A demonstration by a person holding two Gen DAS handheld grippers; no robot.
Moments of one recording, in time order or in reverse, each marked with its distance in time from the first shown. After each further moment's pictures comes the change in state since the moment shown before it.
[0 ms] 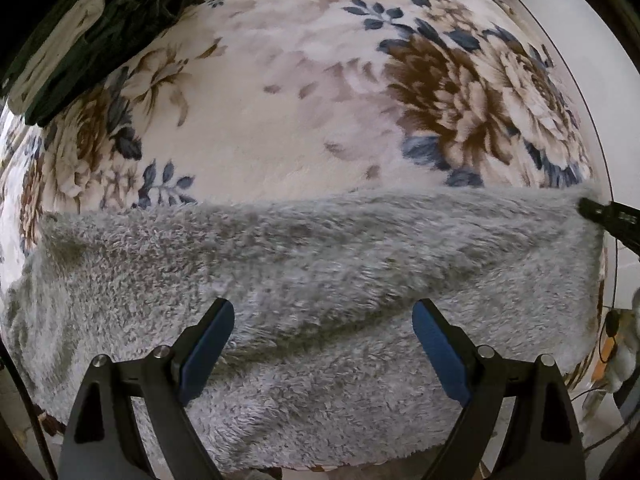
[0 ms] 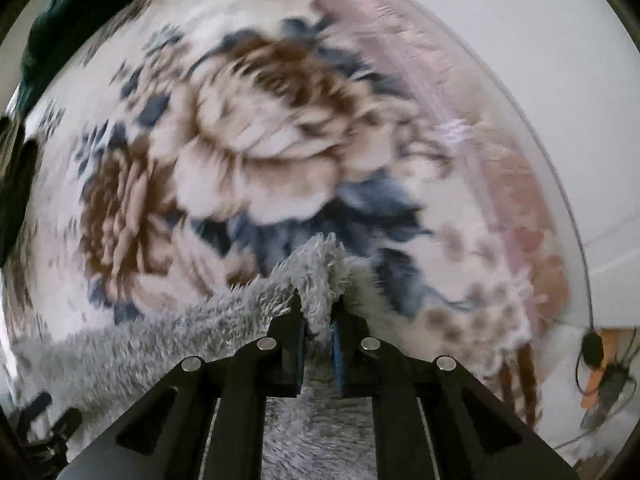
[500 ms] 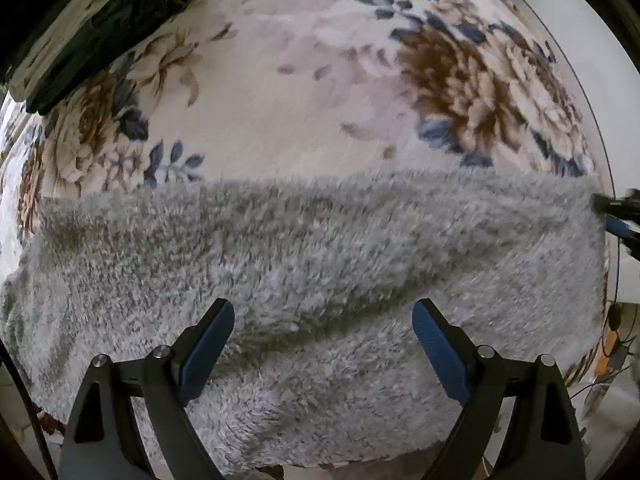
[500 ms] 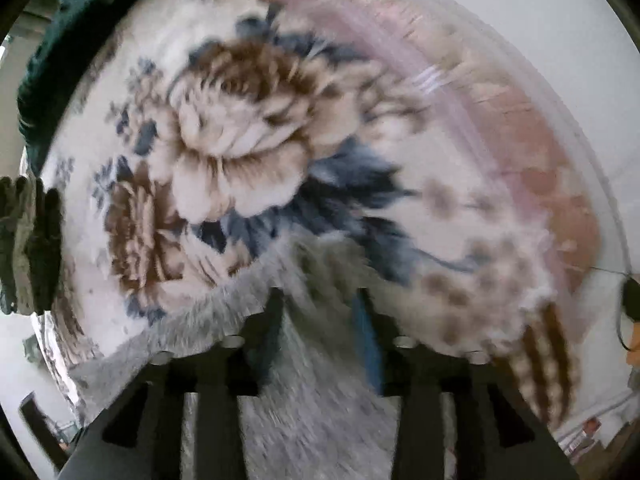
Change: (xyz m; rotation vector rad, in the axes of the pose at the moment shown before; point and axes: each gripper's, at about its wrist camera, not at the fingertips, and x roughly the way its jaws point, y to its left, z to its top) left arm 0.007 0.019 -0.018 -0.001 0.014 -0.001; right arm -0.010 -0.053 -0.004 0.178 0.086 0.179
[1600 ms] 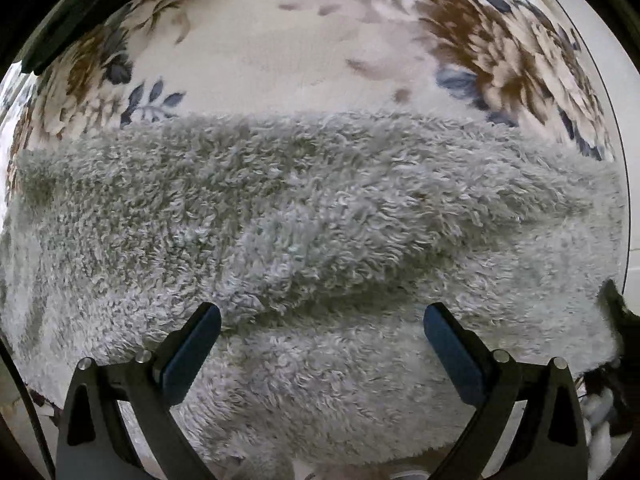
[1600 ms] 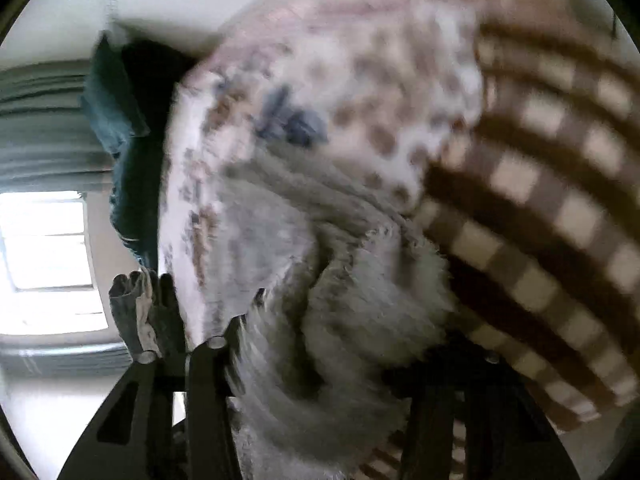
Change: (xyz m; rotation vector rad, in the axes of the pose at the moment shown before) left arm 0.037 -0.022 -0.037 -0.065 0.092 0.005; right arm 0.067 -0.106 -0.143 0.443 -0.165 0.594
